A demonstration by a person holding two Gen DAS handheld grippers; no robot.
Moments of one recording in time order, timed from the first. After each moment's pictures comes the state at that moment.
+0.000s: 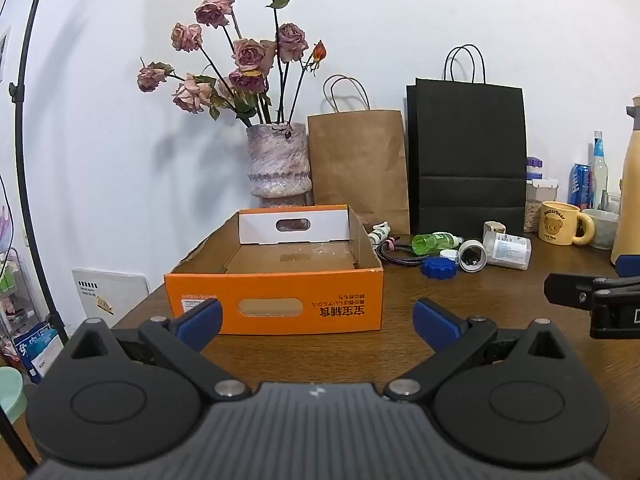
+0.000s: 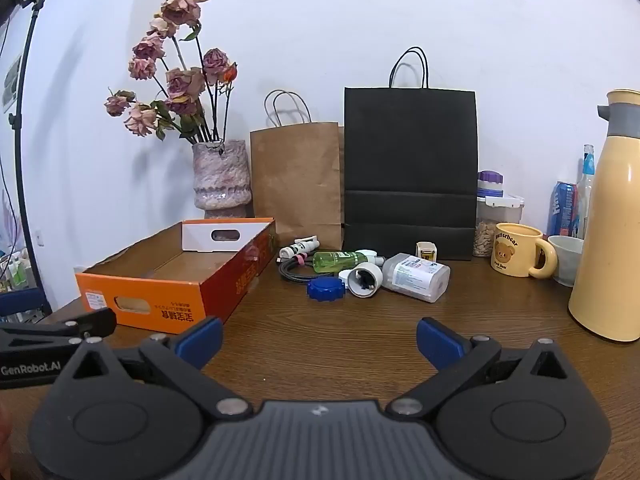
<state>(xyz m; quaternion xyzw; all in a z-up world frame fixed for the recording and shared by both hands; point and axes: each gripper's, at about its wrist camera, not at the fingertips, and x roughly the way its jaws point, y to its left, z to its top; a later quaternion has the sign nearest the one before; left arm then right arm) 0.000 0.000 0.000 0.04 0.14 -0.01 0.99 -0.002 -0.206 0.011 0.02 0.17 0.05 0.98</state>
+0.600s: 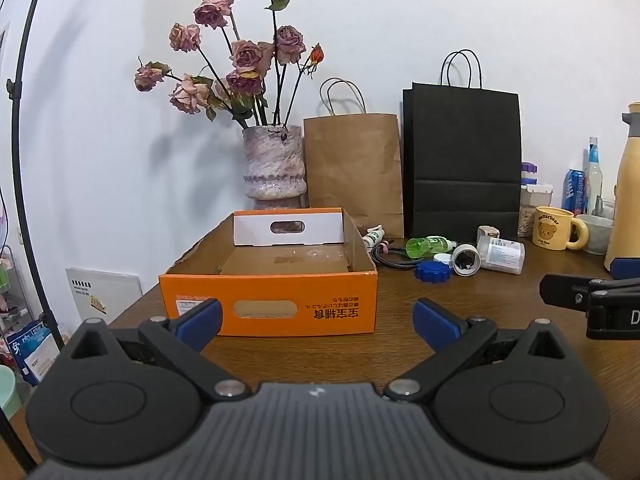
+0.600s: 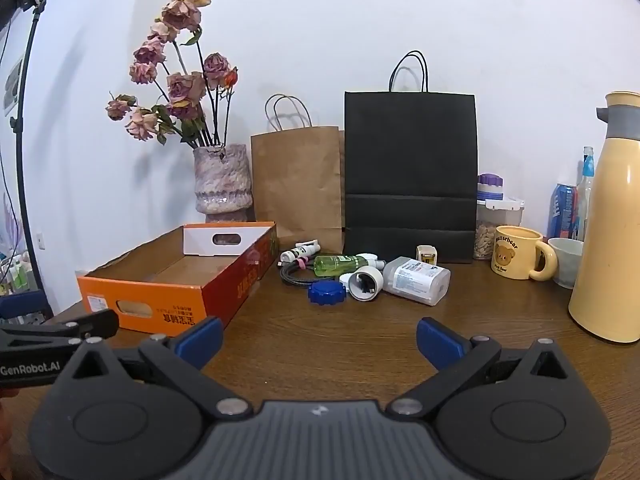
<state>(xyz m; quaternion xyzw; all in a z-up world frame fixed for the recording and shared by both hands) -0.001 0.001 0.004 0.03 0.14 -0.01 0.99 -0.004 -0.205 0.012 0.02 0.17 0.05 0.98</state>
